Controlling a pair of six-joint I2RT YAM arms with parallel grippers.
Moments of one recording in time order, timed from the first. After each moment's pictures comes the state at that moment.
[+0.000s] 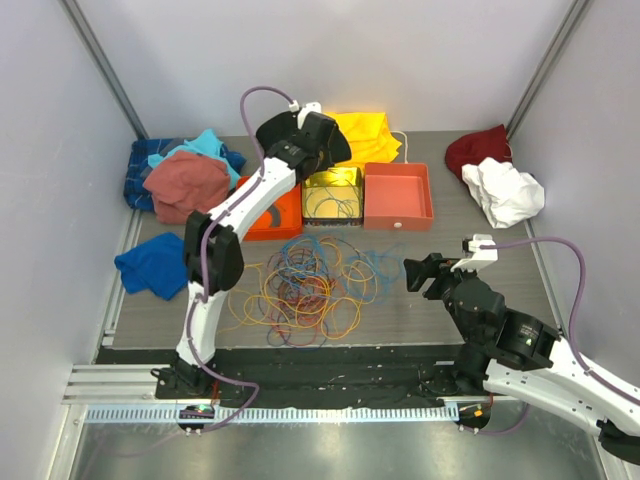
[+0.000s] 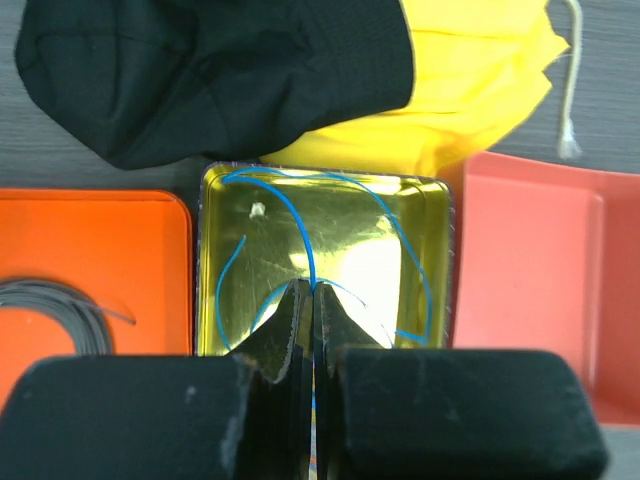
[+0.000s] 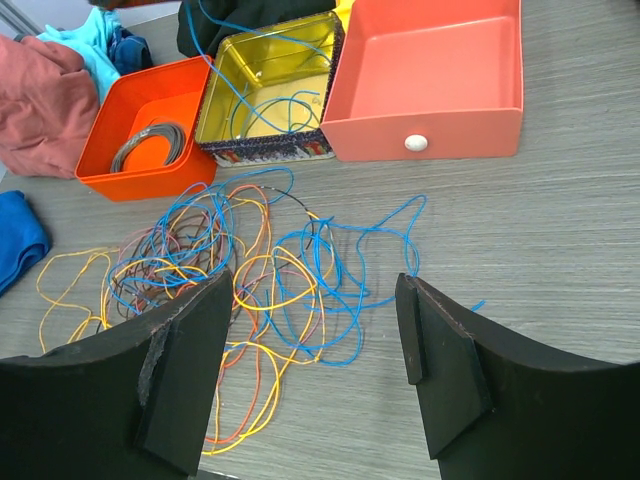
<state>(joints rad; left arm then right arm) -0.59 2.15 2.08 -0.59 -0.36 -0.53 1.01 0.42 0.61 -0.50 0.76 0.58</state>
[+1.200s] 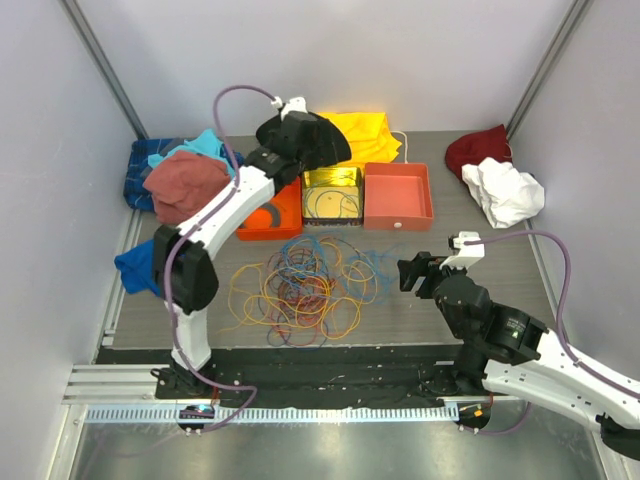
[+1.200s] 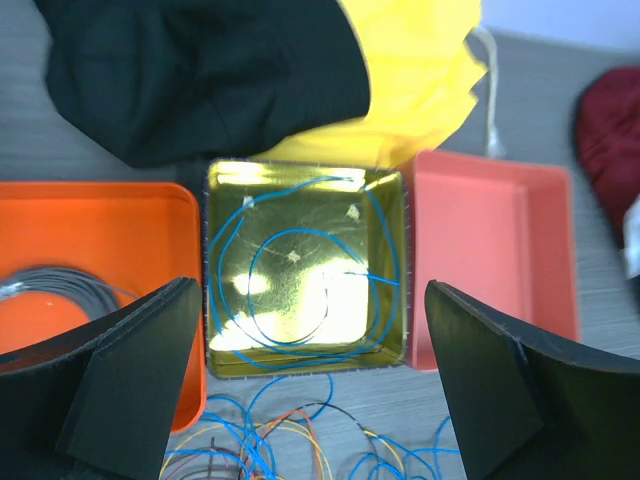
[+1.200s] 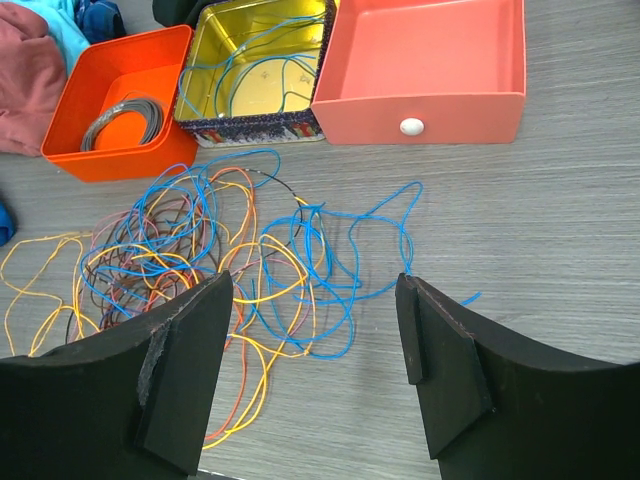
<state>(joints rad) -0.57 1.99 1.87 -0.46 -0.29 -0.53 1.01 0.51 0.61 -0.49 0.76 0.58</state>
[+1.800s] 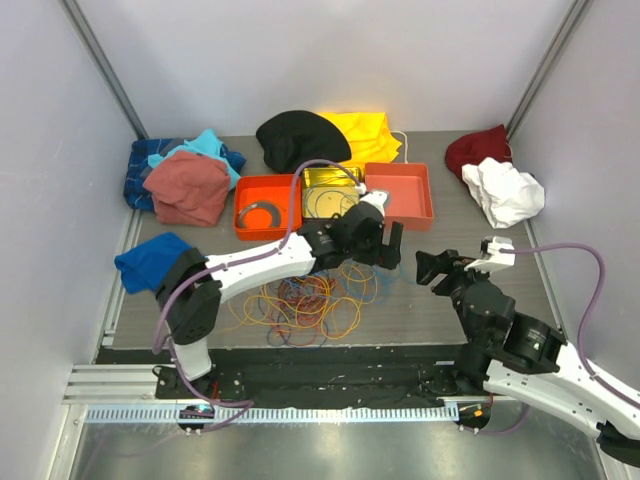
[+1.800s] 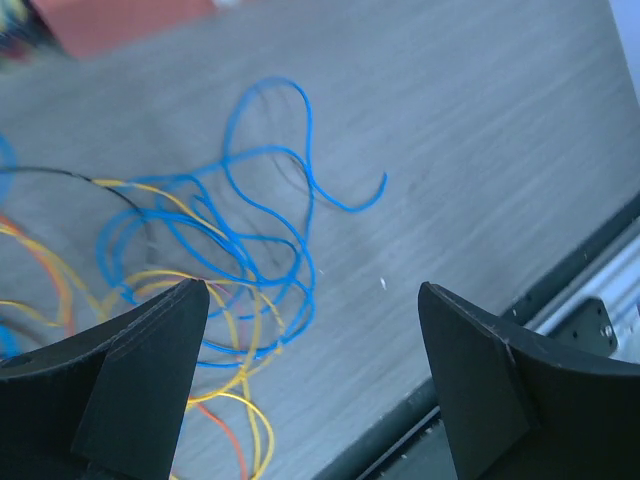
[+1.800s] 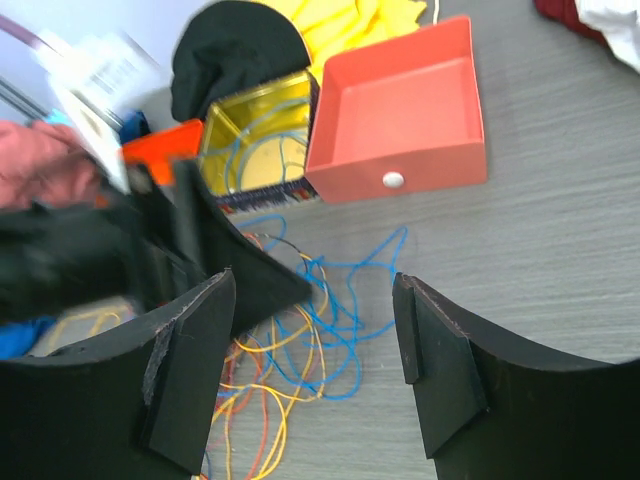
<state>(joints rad) -0.98 1.78 1.44 -0.31 -0.14 -0.58 1.01 0.39 0.61 -0.48 0.87 0.61</state>
